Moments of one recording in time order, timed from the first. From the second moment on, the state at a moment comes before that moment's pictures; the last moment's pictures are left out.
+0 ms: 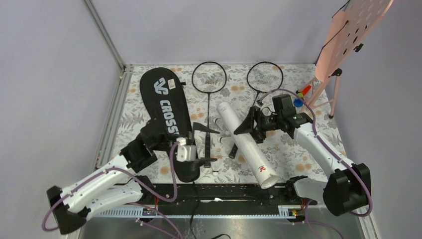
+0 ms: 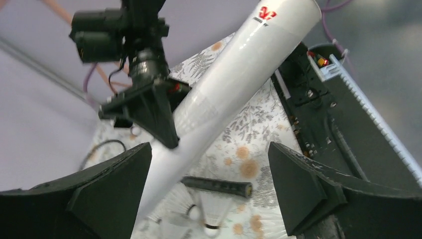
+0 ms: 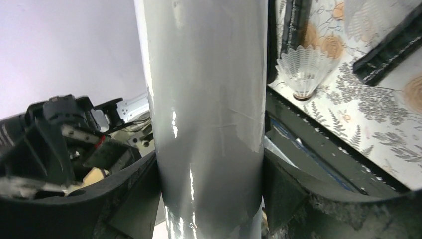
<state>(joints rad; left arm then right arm) -0.83 0.75 0.70 0.01 0.81 0.49 0.31 1.20 0.87 -0.58 -0.93 0.81</state>
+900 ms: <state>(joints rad) -1.23 1.22 0.99 -0.20 0.38 0.97 0.35 1.21 0.70 -0.24 -1.01 1.14</state>
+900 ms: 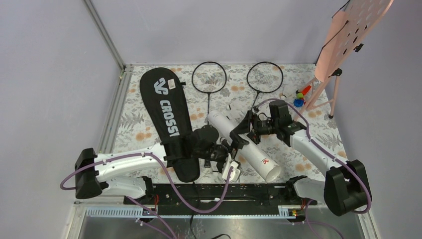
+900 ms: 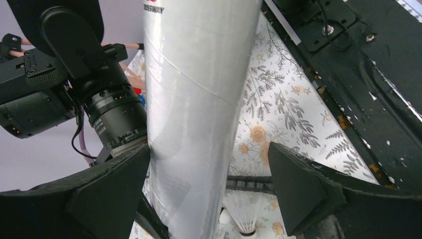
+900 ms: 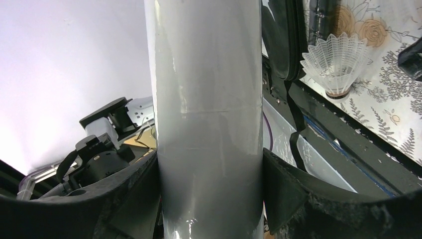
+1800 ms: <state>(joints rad) -1.27 1.35 1.00 -0.04 0.23 0.97 0.40 1.05 0.66 -0.23 -0.90 1.23</state>
